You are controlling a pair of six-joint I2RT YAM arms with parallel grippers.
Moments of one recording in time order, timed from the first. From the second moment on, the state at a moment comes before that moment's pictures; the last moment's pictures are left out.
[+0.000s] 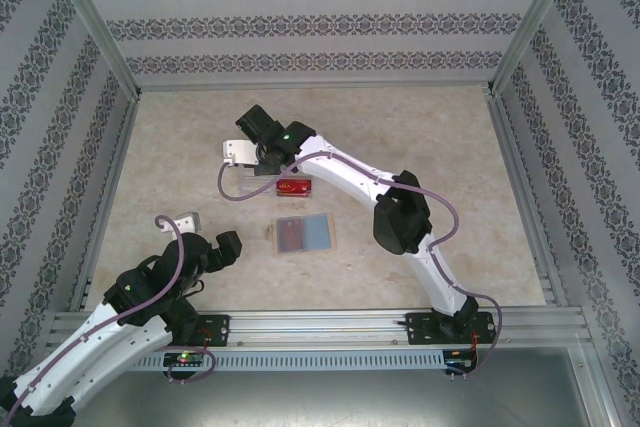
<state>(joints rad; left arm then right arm) -0.70 0.35 0.47 -0.89 -0.37 -0.89 0.88 2.30 2.20 -0.82 0.14 -0.85</state>
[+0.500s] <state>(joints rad) -0.70 0.35 0.47 -0.89 -0.37 -0.89 0.87 2.36 2.23 -0.84 0.14 -0.84</state>
